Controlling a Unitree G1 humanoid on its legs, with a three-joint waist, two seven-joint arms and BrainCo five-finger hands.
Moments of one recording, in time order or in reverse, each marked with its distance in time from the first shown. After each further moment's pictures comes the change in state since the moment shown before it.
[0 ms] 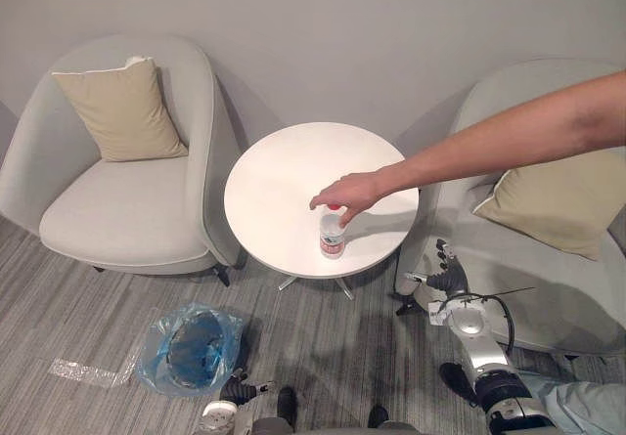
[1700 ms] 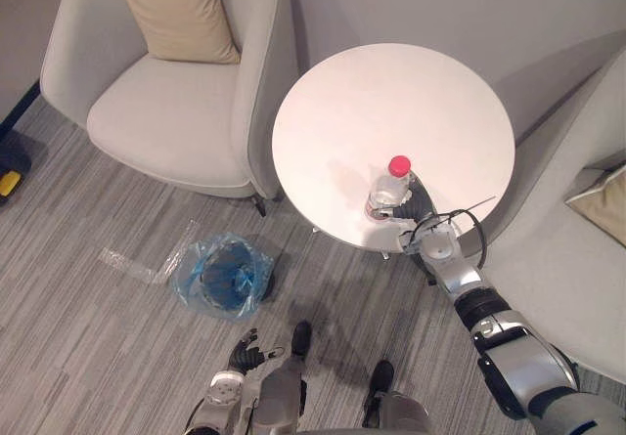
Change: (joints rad) left arm -0.058 0.006 -0.077 -0.097 -0.081 -0.058 0.013; right arm -0.459 -0.037 0.280 0.166 -0.022 -0.017 -0.032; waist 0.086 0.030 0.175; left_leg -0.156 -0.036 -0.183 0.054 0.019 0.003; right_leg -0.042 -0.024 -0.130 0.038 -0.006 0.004
